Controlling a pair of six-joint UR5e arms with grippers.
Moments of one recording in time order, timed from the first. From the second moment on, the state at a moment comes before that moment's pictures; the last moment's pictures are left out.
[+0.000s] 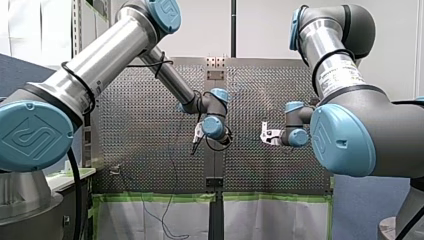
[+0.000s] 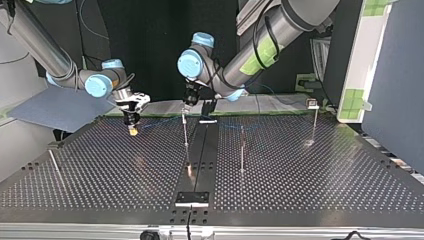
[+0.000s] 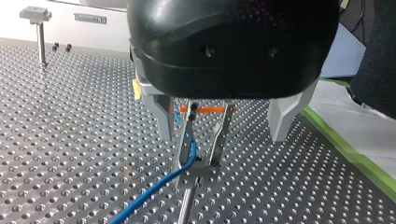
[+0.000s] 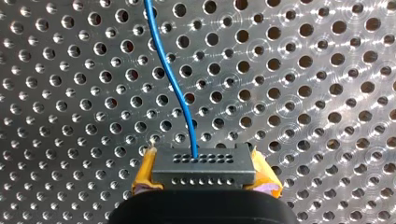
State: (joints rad) left arm -0.68 -2.29 -1.48 -2.77 -1.94 -1.48; right arm 1.81 -0.79 1.50 -0.61 1.27 1.65
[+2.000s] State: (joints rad) left arm -0.73 -1.96 -1.80 -2.64 -2.23 -1.63; right arm 1.81 -0.79 1.50 -0.59 1.26 1.65
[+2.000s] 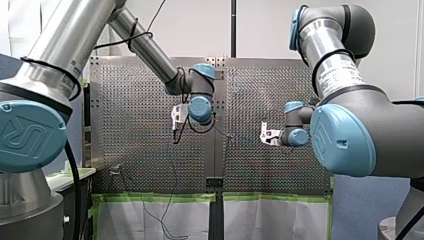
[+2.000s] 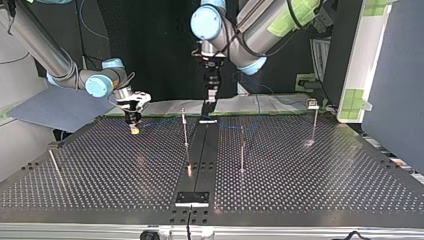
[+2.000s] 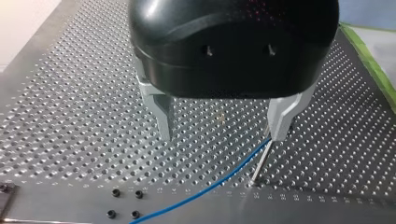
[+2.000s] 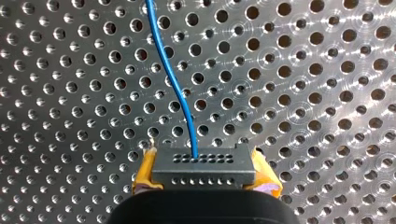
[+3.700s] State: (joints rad) left arm -0.73 -1.51 -2.25 -2.56 -2.22 -1.70; right arm 1.80 -0.80 1.50 -0.56 1.29 1.64
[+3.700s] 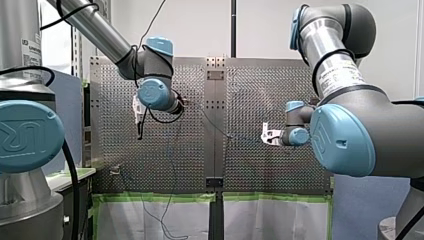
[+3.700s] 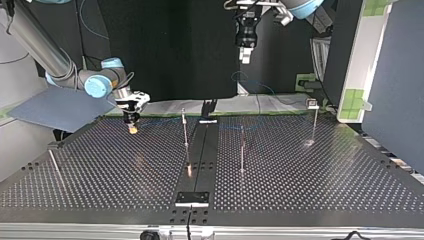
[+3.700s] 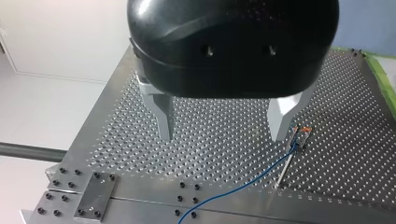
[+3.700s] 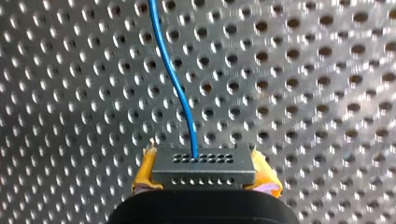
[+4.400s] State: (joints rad) left arm -0.72 -1.51 -2.32 -2.48 -2.22 -1.71; right arm 1.84 -0.96 1.50 -0.41 1.47 1.65
